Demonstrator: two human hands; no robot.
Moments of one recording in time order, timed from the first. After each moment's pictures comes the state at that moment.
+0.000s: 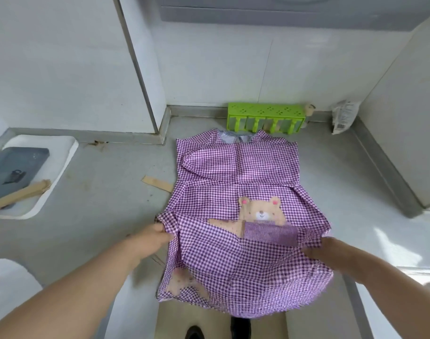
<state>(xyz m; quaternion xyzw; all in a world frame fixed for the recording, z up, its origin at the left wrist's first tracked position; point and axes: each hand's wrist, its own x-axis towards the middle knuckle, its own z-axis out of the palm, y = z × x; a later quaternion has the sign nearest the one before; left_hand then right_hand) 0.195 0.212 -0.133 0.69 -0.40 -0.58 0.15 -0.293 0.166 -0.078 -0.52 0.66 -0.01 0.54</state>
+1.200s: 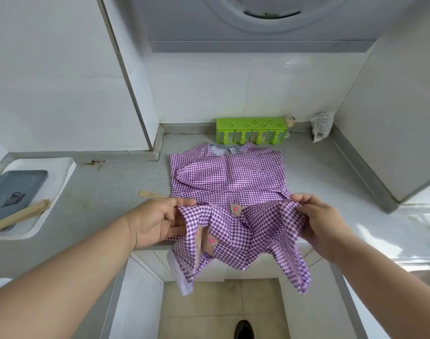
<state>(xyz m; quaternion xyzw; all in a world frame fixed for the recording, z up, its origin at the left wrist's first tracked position) 0.135 0.192 0.018 0.53 -0.23 -0.75 0.34 -0.236 0.177 0.019 -0.27 0.59 -0.42 0.63</state>
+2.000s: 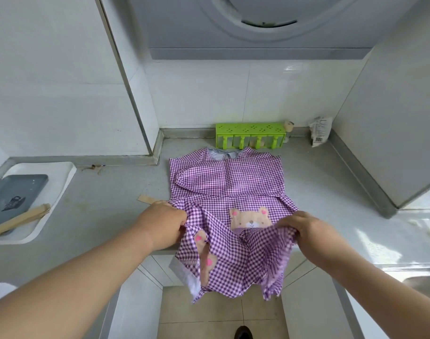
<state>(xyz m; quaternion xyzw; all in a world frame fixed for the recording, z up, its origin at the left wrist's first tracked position) 0.127 0.181 0.005 0.59 -0.79 -0.08 -0.12 -0.254 0.189 0.005 -0.81 0.56 -0.09 0.16</state>
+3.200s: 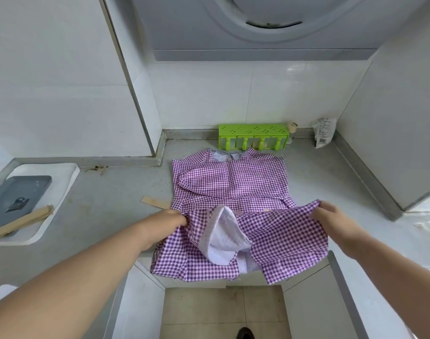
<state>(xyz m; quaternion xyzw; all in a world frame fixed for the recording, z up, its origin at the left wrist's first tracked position) 0.136 0.175 0.000 0.69 -0.45 -0.56 0.13 -0.271 0.153 0.020 -0.49 0.71 -0.21 0.46</state>
